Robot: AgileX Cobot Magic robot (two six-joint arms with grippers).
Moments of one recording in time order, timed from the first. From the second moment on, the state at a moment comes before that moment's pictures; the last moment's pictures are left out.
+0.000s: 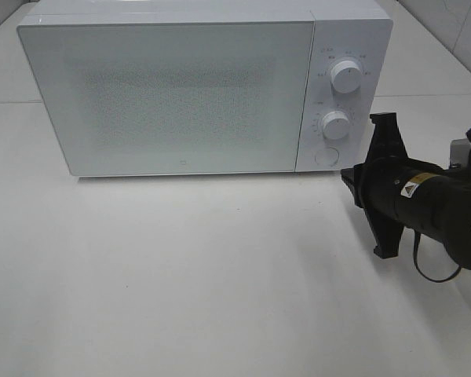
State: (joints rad) left arm 0.00 -0.01 -0.52 -0.08 1.09 0.01; right arm 0.44 1.80 -0.48 0.29 -0.79 1.44
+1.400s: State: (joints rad) left arm 0.00 -0.01 -0.52 -0.08 1.09 0.01; right arm 0.44 2.08 -0.72 0.38 -0.93 1.43
